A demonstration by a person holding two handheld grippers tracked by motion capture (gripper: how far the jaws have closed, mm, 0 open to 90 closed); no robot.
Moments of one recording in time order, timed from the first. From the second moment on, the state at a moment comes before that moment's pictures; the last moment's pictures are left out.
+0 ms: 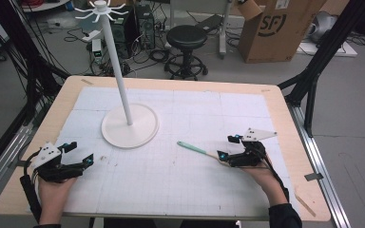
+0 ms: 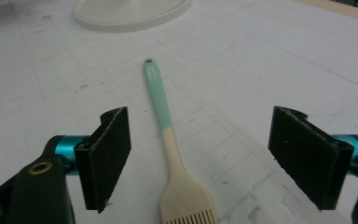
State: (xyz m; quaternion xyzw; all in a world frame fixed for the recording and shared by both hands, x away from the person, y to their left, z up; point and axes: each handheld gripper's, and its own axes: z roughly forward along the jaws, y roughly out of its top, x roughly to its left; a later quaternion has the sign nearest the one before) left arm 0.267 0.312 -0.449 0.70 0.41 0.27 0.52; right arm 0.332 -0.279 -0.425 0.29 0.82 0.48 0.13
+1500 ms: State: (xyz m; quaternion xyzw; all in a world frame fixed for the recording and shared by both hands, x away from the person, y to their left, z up) left arm 0.267 0.312 -0.449 0.70 0.40 0.28 0.51; right arm 0.346 -0.241 -0.447 0.26 0.88 0.40 0.09
